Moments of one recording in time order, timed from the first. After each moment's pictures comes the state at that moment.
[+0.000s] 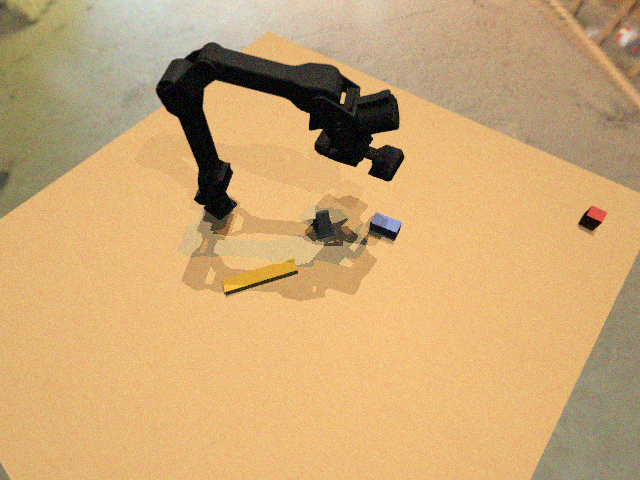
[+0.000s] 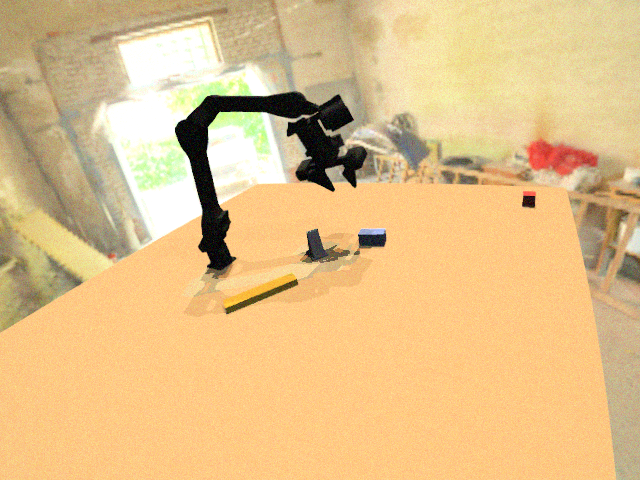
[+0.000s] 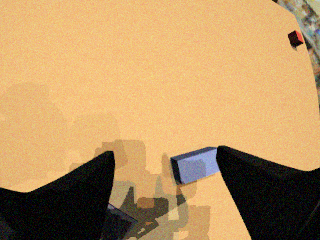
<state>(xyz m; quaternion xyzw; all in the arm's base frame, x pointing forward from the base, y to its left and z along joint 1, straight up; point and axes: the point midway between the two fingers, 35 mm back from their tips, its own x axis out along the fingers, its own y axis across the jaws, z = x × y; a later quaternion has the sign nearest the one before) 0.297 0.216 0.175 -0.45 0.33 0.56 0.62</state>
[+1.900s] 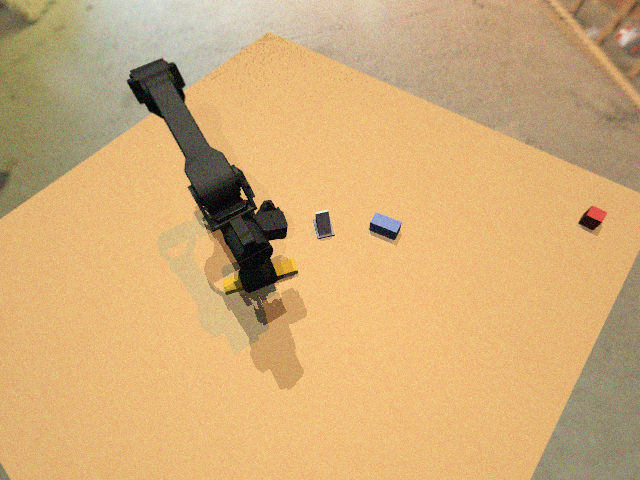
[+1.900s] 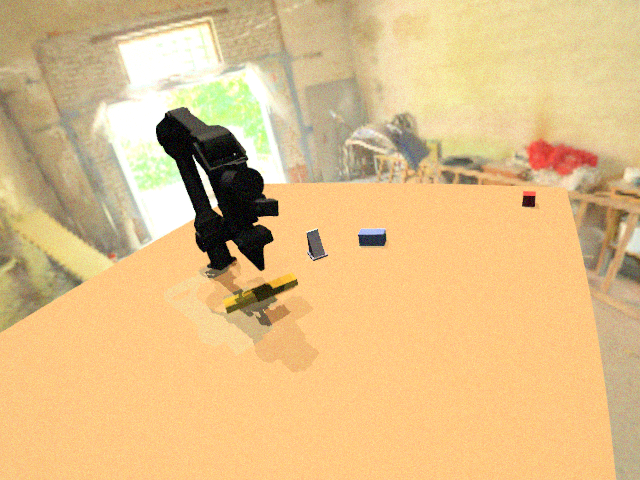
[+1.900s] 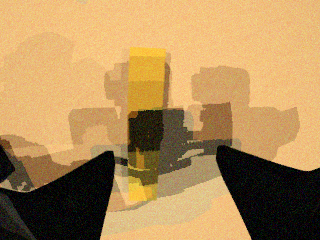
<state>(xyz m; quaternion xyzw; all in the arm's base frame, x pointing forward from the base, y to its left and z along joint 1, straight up) 0.245 -0.078 0.123 -0.37 0.58 0.35 0.63</state>
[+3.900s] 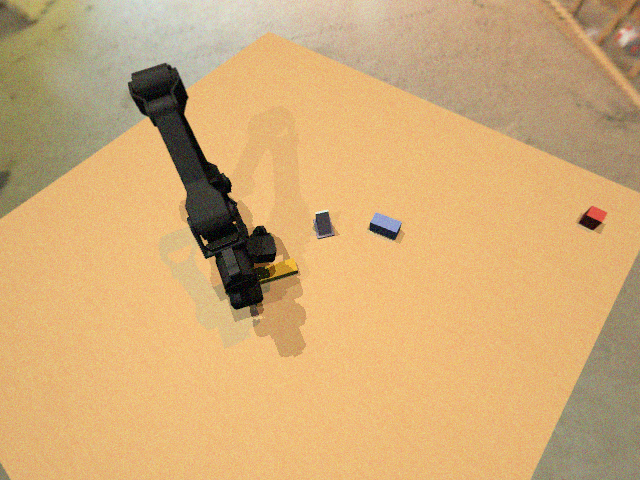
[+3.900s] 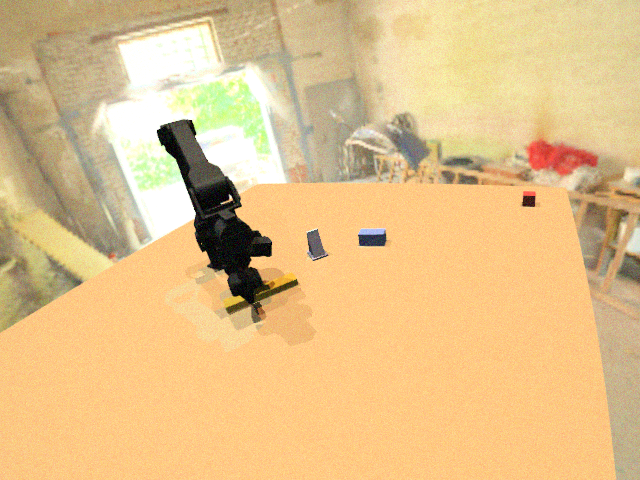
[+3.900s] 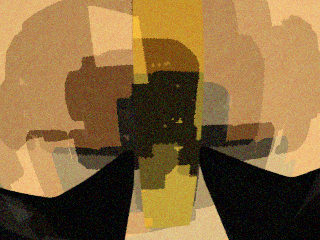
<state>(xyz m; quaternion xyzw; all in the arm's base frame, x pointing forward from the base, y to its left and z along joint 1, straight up) 0.217 -0.105 0.045 -0.34 0.62 0.33 0.63</state>
